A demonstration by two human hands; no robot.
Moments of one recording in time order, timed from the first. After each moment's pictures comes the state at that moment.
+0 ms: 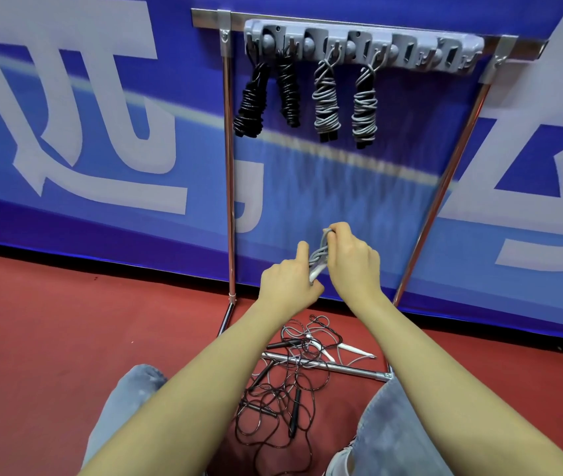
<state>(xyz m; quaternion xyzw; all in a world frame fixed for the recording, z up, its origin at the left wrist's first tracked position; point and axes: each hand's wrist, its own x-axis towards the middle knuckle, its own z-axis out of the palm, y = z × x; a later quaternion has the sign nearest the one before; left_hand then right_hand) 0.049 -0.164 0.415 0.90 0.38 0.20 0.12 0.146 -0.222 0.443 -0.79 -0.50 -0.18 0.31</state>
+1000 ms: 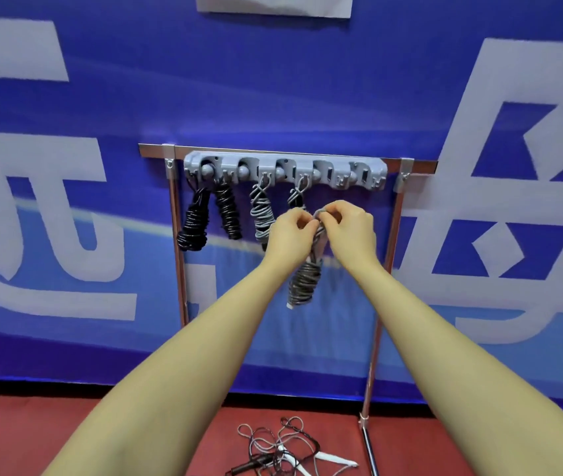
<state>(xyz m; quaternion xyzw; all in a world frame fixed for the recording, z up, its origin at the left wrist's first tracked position) 0.190 -0.108 0.619 0.78 0.25 0.44 0.37 0.271 -0.177 0.628 -0.75 -0.41 -0.12 0.51</state>
